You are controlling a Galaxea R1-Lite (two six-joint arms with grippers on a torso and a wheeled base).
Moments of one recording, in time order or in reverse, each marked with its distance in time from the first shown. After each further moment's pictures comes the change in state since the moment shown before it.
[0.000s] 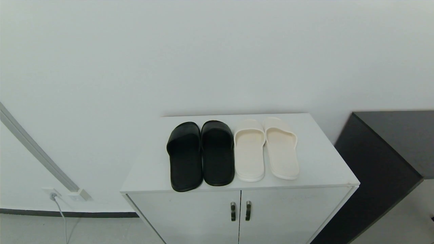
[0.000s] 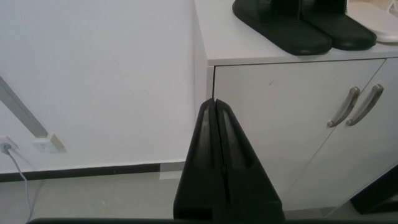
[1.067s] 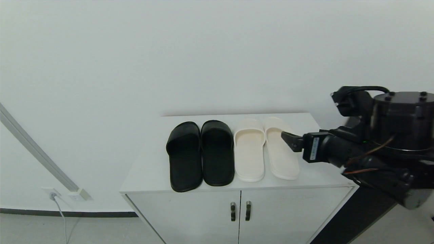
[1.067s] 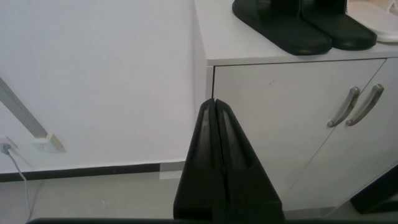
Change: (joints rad) left arm 0.000 0.000 0.000 0.000 0.000 -0.001; right arm 0.750 1.046 -0.582 -0.413 -0.650 0.224
